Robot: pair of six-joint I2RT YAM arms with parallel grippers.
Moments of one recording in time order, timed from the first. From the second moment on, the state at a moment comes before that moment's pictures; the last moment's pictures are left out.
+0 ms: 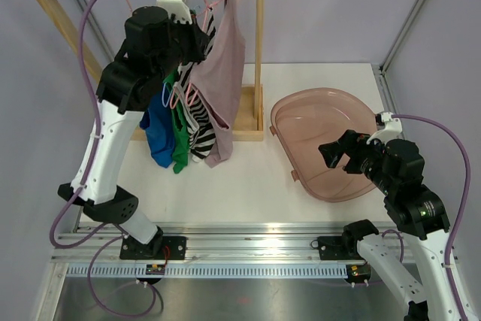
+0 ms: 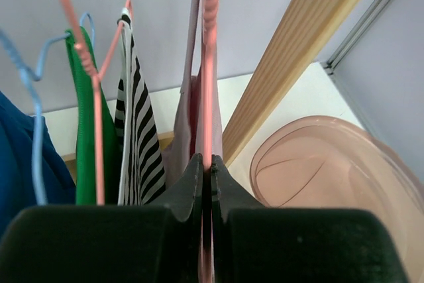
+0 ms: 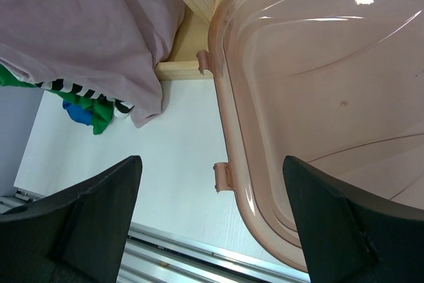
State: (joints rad) left arm -0.54 1.62 2.30 -0.86 -0.14 -0.21; right arm 0.29 0.57 1.01 -0.78 -0.08 0.46
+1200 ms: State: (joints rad) left arm -0.65 0.62 0.94 -0.70 0.33 -0.52; right arm 0.67 1.06 0.90 -0.20 -0.27 0.67
